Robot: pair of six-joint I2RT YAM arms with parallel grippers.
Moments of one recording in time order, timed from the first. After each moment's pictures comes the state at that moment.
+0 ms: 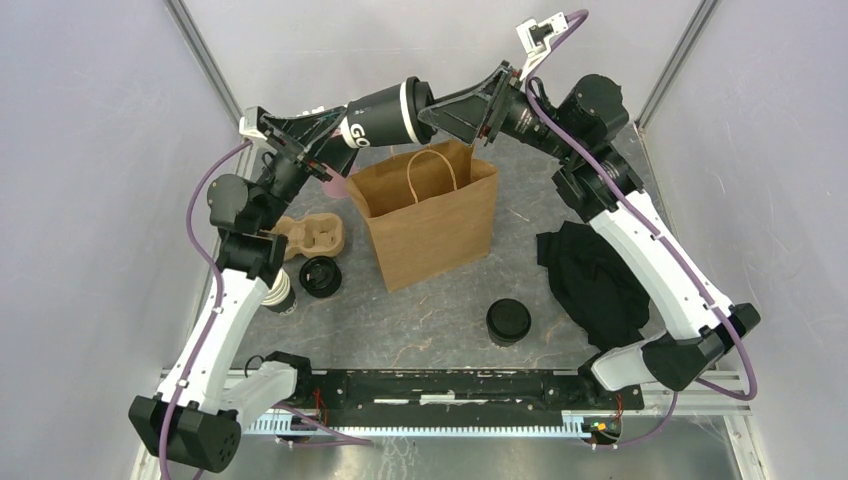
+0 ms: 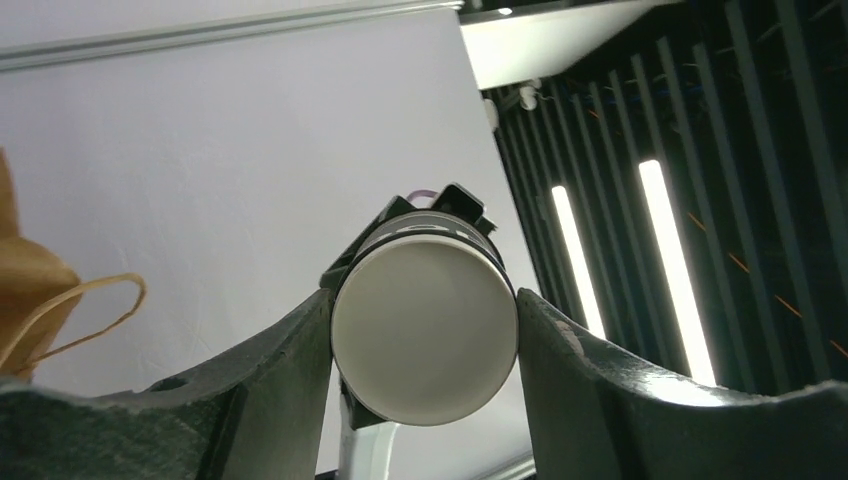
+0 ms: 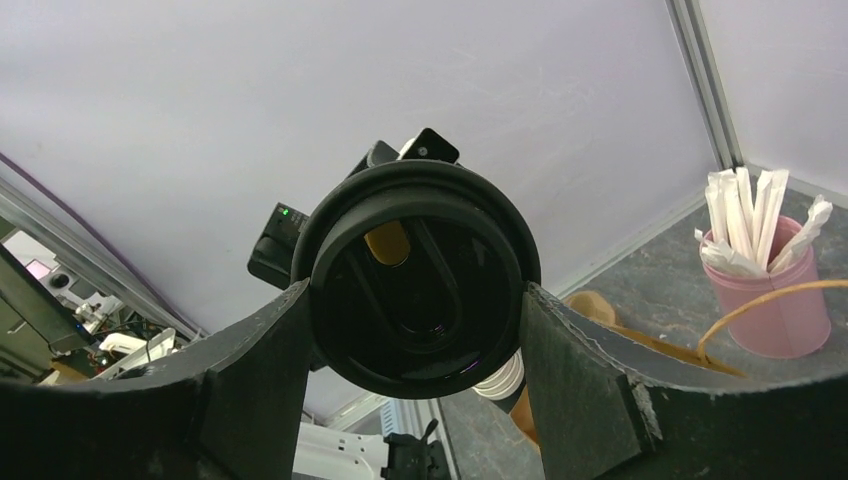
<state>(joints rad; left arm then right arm) -0.22 1.00 1.00 0.49 0.45 -1.80 0.57 1.44 1.72 0.05 -0.58 0.77</state>
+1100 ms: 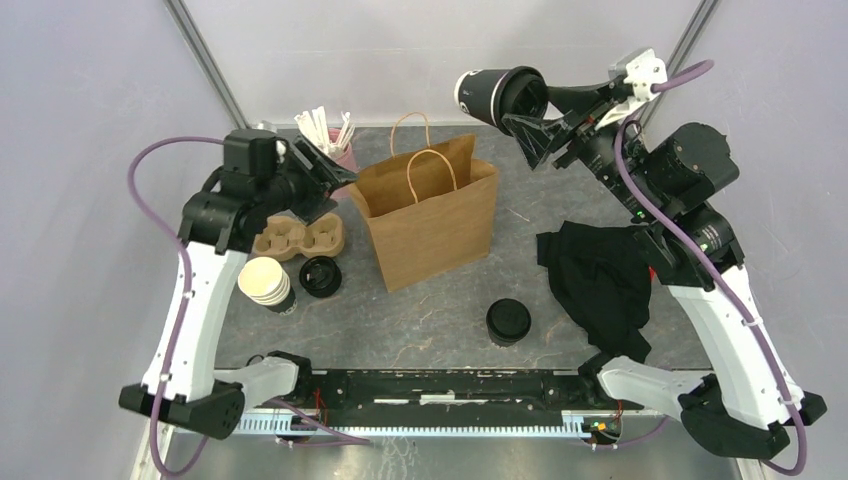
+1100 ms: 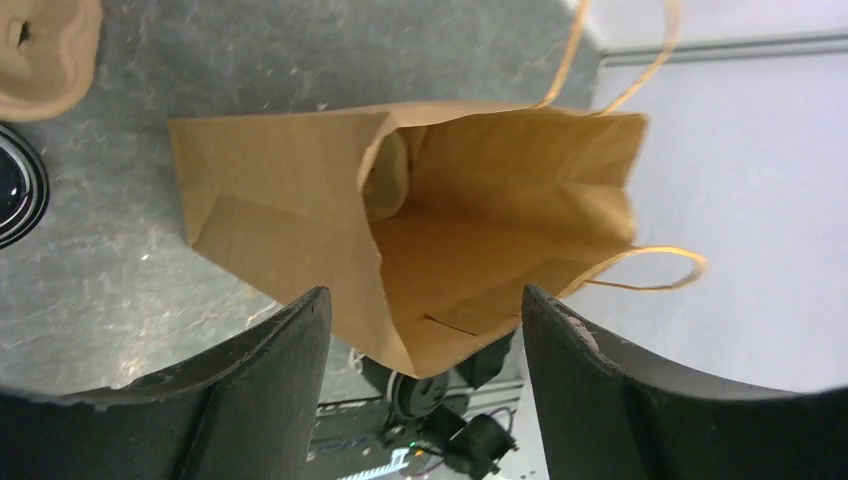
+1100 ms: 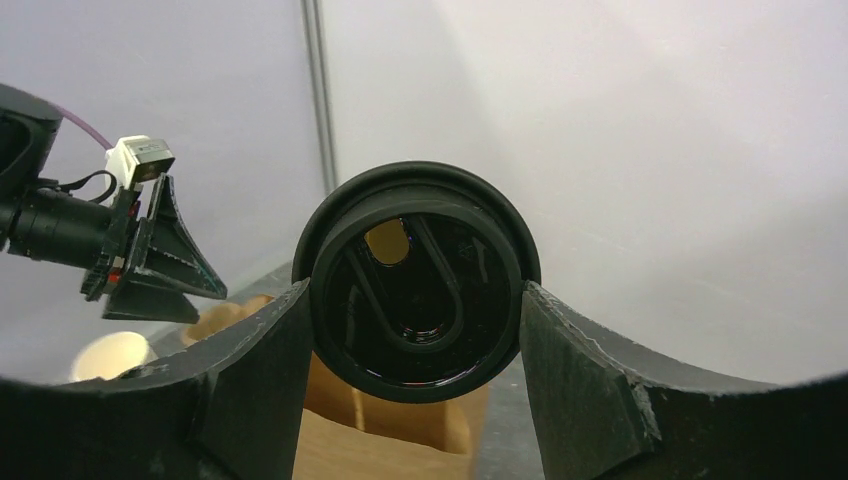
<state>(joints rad) -0.24 1.13 1.56 -1.00 0.16 -0.97 0.55 1.10 1.65 -0.30 -0.13 0.04</state>
